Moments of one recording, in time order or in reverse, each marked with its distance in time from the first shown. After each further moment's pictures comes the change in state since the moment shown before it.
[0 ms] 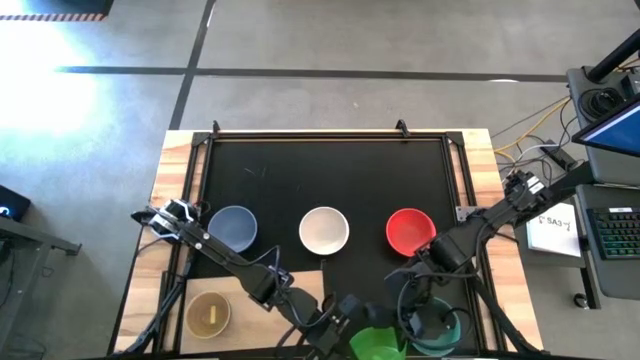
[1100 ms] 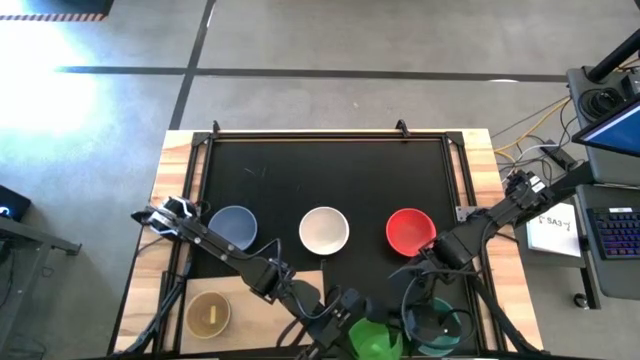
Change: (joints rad) left arm 0.028 -0.021 0.001 -0.077 0.055 0.025; right arm -0.005 -0.014 0.041 0.018 0.060 0.257
